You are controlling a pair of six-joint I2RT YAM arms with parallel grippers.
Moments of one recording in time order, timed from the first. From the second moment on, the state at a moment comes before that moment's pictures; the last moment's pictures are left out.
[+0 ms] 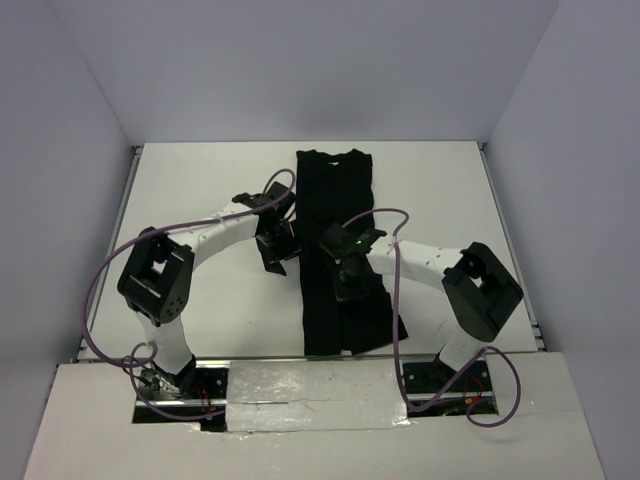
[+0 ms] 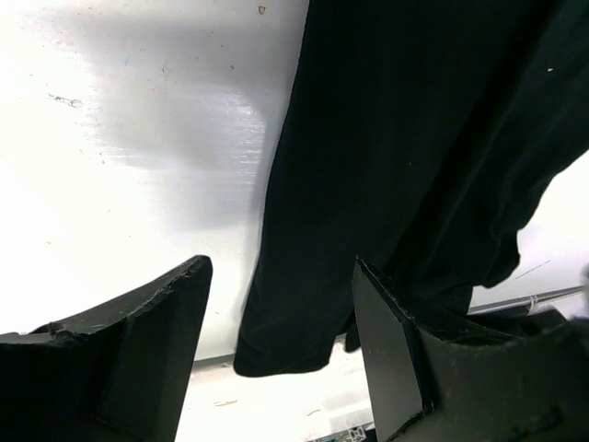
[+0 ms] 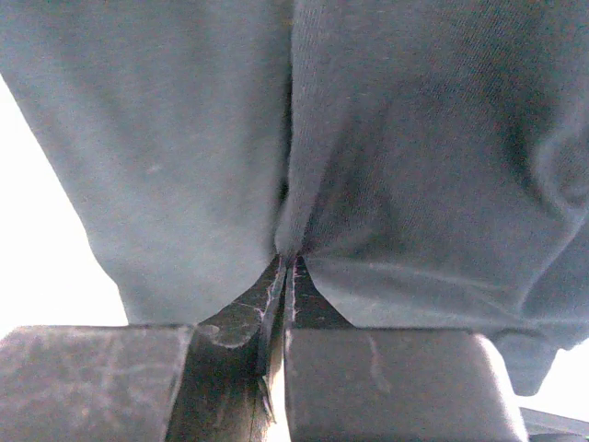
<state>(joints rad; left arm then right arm) -0.56 1.80 1.32 -0.78 0.20 -0.90 0.80 1.67 1.03 -0.74 -0.06 0.66</state>
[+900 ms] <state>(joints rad) -0.56 1.85 1.32 -0.77 0.18 -0.89 0.71 1.63 1.06 -0.69 -0.25 0.72</state>
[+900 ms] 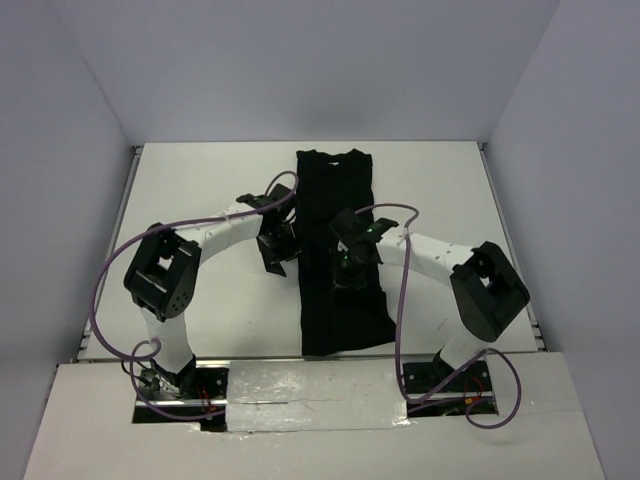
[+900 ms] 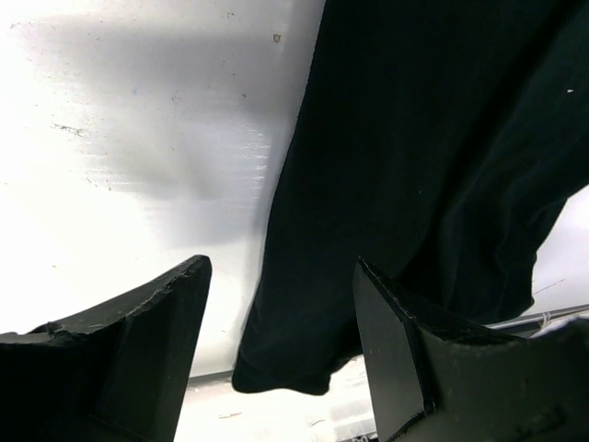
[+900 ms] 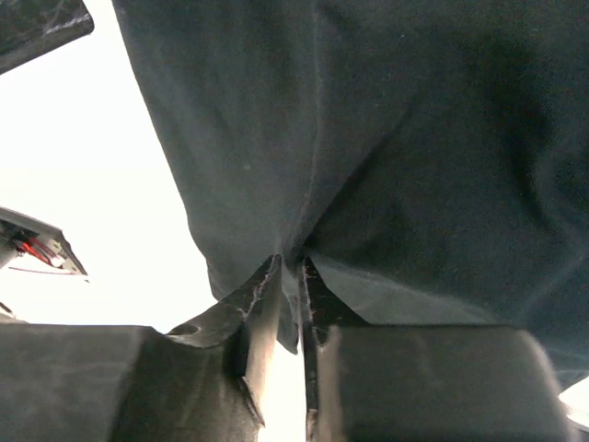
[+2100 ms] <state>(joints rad) -0.59 2.51 2.03 -0.37 0.59 -1.05 0.49 1.13 0.58 -0.63 -0.23 0.69</state>
